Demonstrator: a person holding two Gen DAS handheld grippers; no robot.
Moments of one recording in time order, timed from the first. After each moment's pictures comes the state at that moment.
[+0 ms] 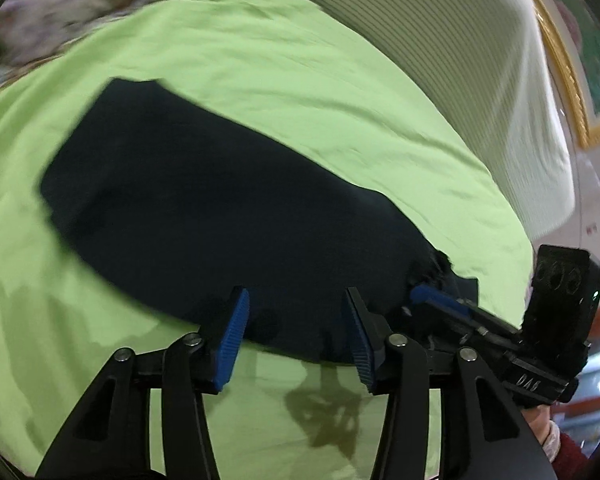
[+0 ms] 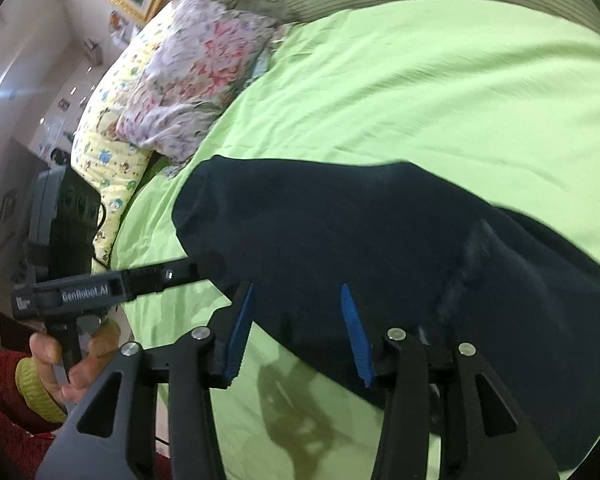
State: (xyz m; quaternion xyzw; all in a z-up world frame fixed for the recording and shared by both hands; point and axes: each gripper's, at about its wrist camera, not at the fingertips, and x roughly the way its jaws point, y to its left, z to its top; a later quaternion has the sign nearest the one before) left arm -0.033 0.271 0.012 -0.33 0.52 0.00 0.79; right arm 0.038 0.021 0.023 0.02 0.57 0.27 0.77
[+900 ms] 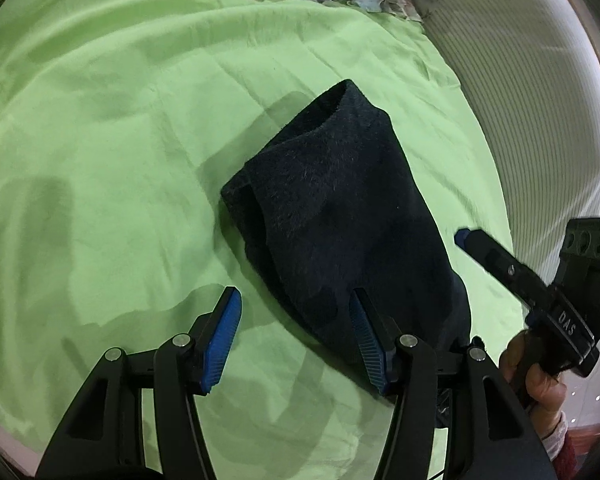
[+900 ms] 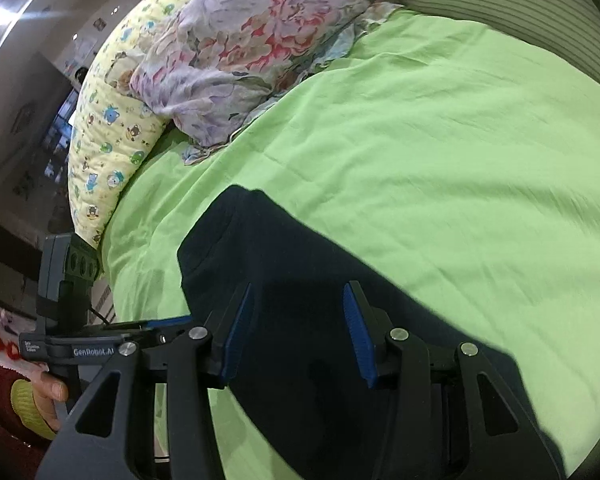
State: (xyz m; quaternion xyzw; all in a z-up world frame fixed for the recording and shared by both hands) left arm -0.086 0.364 -0.034 -0.47 0.49 0.12 0.73; right arm 0.126 0.144 -0.006 -0.10 0.59 0.36 0.71
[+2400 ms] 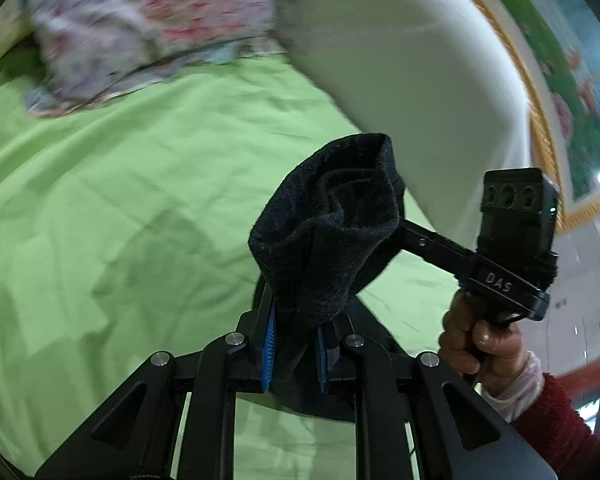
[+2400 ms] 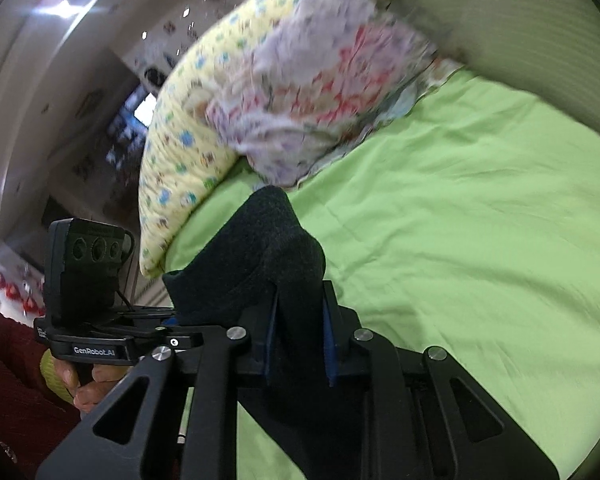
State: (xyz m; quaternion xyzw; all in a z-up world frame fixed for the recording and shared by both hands) left arm -0.056 0.326 0.081 -0.41 0.41 0.00 0.81; right arm 0.145 0.128 0.064 -0.06 0.54 0.47 0.69
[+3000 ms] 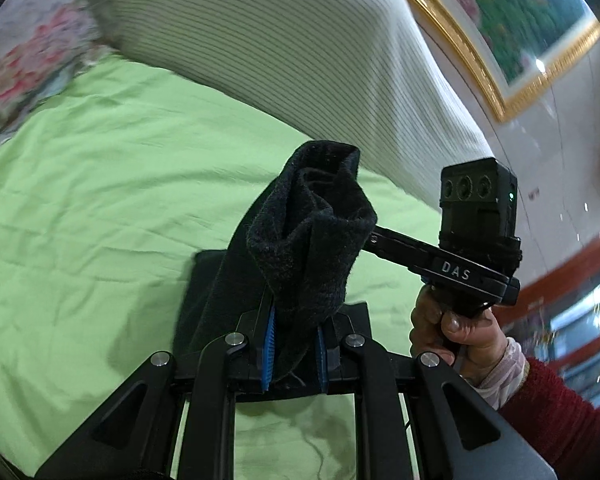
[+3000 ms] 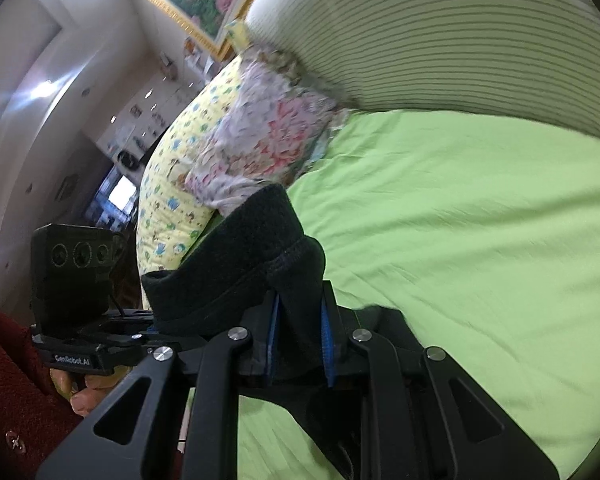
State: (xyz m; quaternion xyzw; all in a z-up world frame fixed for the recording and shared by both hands) left arm -0.028 0.181 0.145 -0.28 0.44 -0.15 0.84; right arm 0.103 -0.026 0.115 0.05 0.49 0.39 0.78
